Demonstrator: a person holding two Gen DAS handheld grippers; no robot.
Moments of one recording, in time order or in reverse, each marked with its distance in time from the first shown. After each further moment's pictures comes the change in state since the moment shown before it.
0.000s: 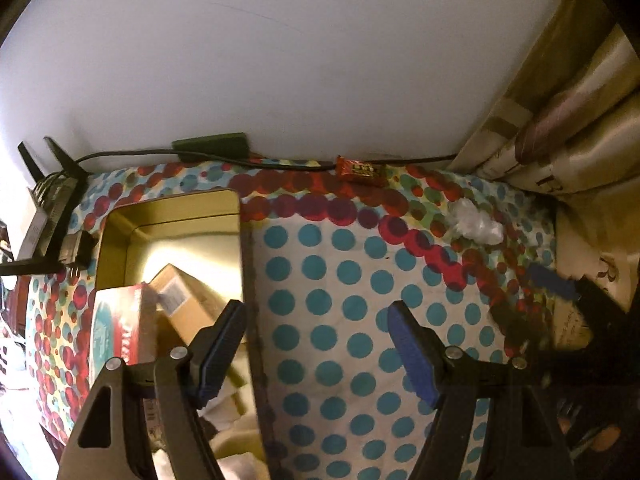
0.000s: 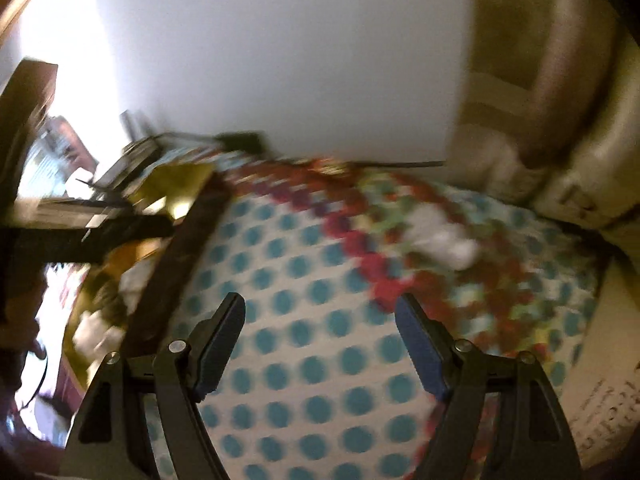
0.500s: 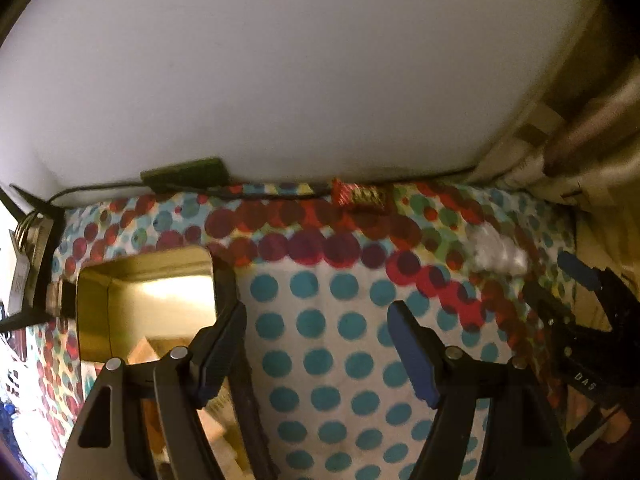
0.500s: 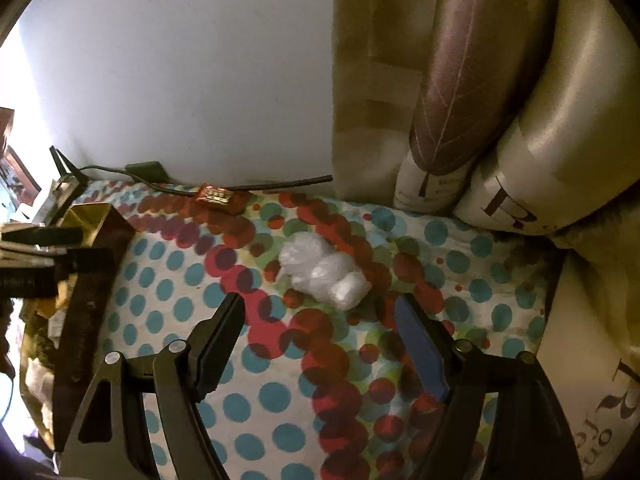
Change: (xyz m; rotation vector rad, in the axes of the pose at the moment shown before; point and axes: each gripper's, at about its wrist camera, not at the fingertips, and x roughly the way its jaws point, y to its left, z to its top) left arm 0.045 -0.003 0.054 0.044 0.035 0.016; right arm 0.021 -0.067 0.021 0.079 -0.008 -0.165
